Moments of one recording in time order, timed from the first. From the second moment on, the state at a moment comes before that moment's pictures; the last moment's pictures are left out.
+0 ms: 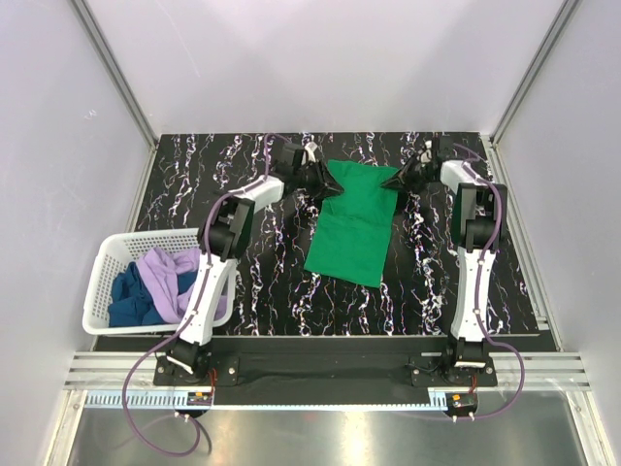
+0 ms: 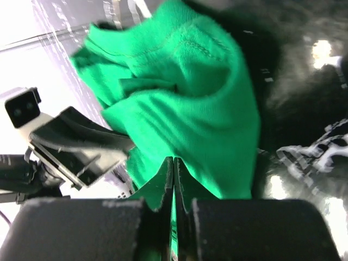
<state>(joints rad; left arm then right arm) -0.39 2.58 1.98 -0.01 0.63 -0.86 -0.04 2.47 1.89 -0.39 -0.75 0.73</state>
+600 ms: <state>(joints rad) -0.39 1.92 1.71 -0.55 0.38 -0.42 0.11 1.84 1.53 -0.87 -0.44 0.45</state>
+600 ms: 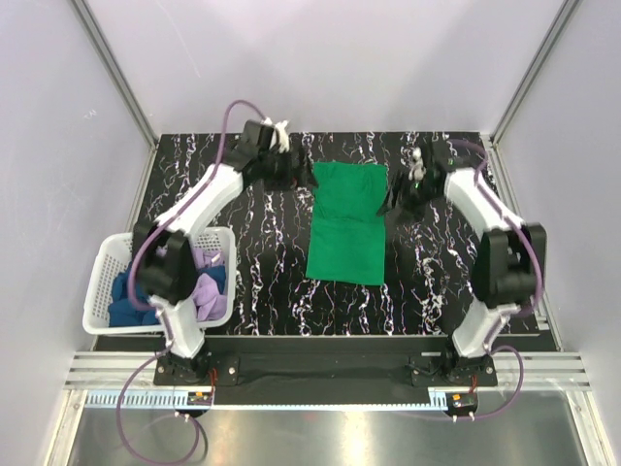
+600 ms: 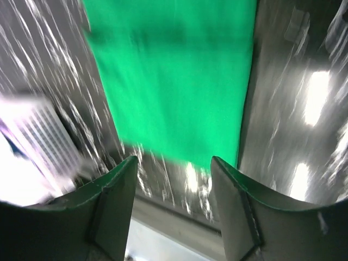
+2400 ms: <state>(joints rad) -0.53 1.74 0.89 -0.24 0.46 -0.95 0.13 1.57 0.69 -0.39 -0.57 0.75</state>
